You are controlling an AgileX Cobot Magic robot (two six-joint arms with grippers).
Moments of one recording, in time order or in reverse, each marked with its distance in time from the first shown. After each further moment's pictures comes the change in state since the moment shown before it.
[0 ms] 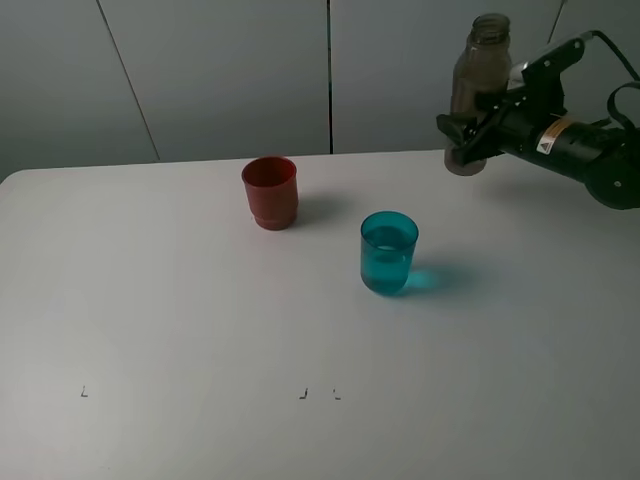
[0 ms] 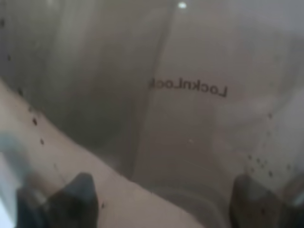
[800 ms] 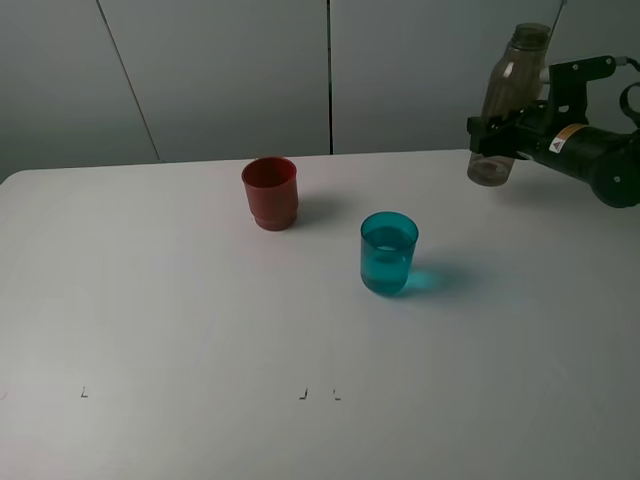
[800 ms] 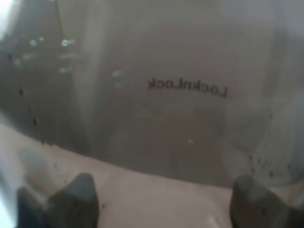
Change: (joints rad) left arm 0.000 0.000 0.000 0.000 0.000 0.000; right arm -0.019 0.018 -0.018 0.209 0.150 0.072
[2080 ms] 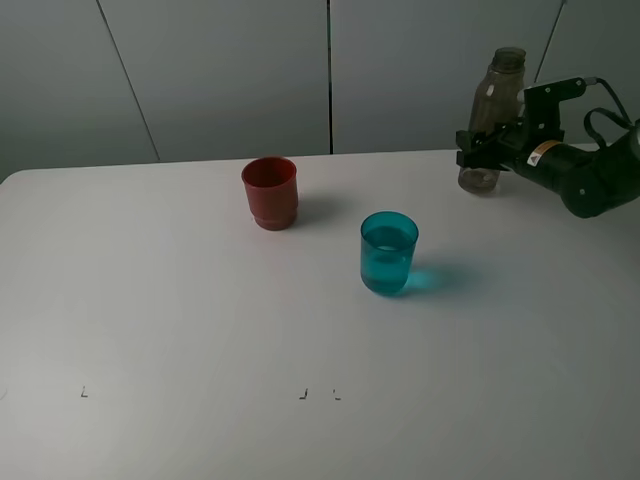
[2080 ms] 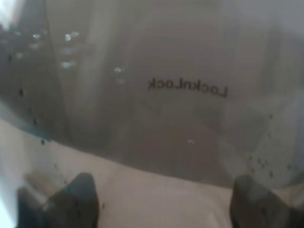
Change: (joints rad) left arm 0.000 0.000 0.000 0.000 0.000 0.000; right arm 0.012 0.161 -0.115 0.042 -0.045 -0.075
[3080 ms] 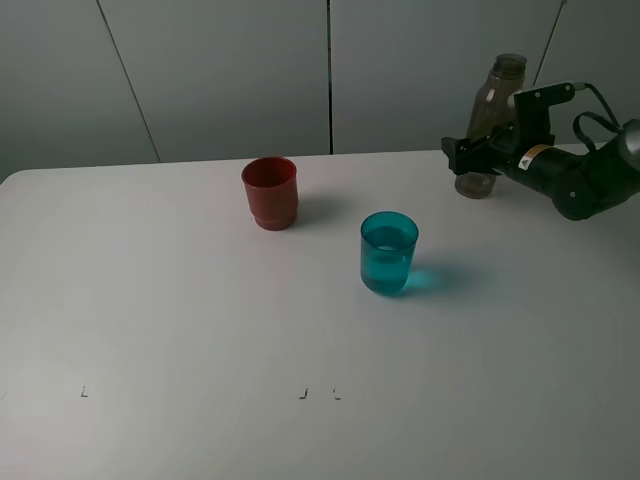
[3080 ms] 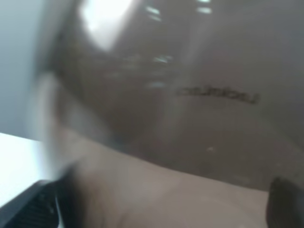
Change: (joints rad) left arm 0.000 0.000 0.000 0.000 0.000 -0.007; right arm 0.024 0.017 -0.002 0.016 0.009 -0.001
